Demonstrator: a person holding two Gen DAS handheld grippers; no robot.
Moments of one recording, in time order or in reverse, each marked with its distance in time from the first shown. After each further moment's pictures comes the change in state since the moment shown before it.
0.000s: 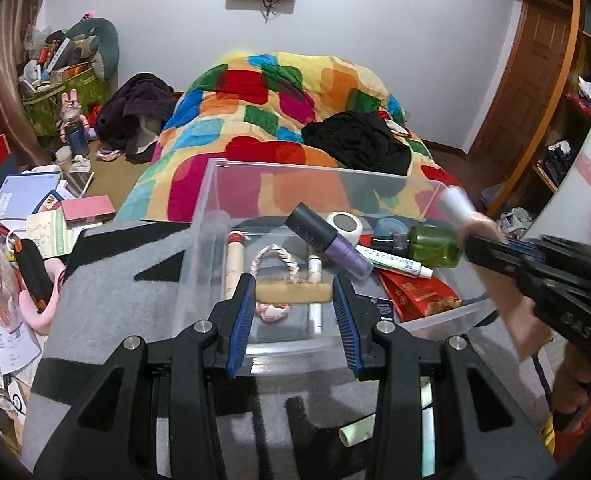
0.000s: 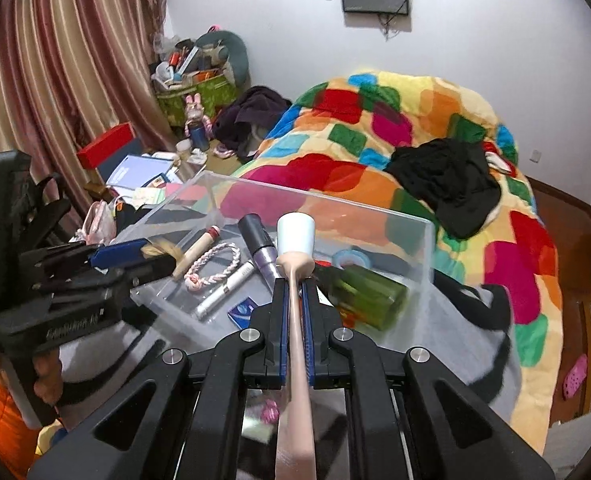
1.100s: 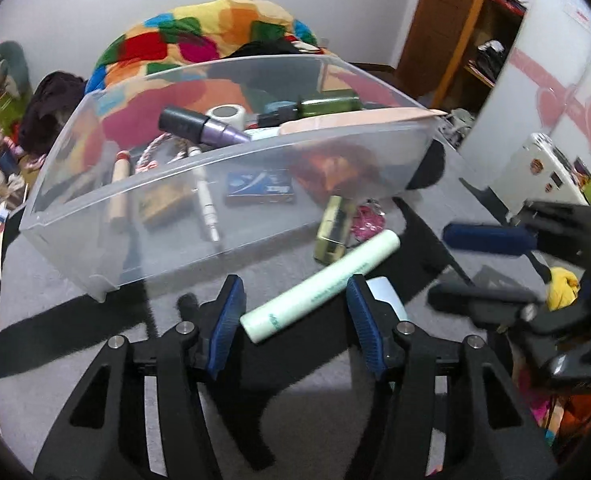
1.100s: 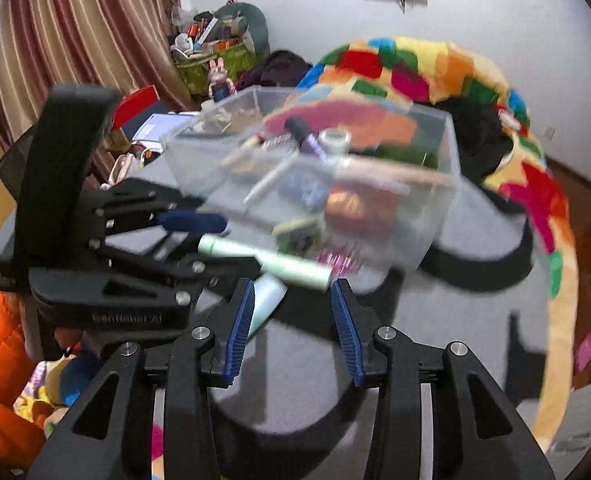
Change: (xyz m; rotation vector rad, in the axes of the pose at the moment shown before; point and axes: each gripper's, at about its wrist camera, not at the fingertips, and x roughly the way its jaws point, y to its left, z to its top) left arm 0.012 -0.053 -0.064 0.277 0.208 -0.180; right arm -0.034 0.029 -0.098 0.004 0.101 0.063
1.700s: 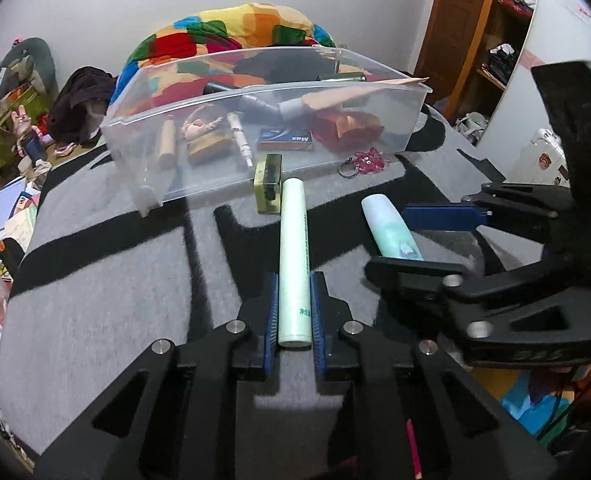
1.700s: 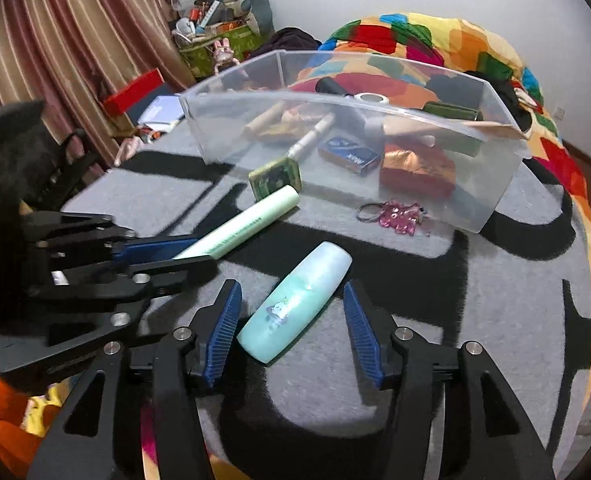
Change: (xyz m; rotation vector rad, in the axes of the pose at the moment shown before) left arm -0.034 -0.003 -0.056 -0.040 -0.038 0.087; right arm 0.028 0.037 -0.017 0.007 0.054 -0.003
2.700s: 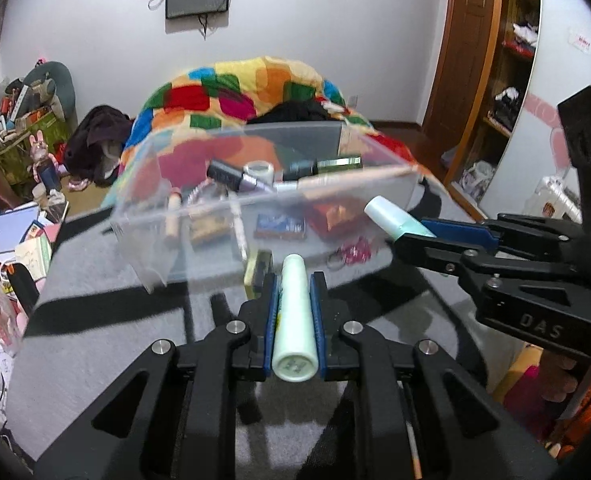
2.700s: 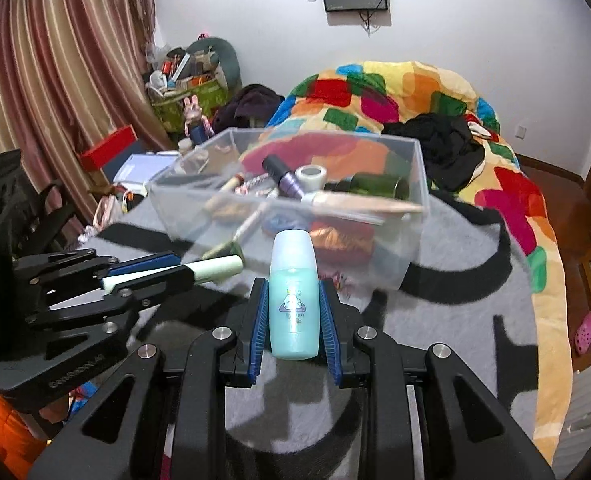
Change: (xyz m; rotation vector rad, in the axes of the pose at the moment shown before) left arm -0.026 -0.013 0.040 -0.038 -0.204 0.034; right arm -0.048 -0.031 0.025 0.078 -0.195 -0.078
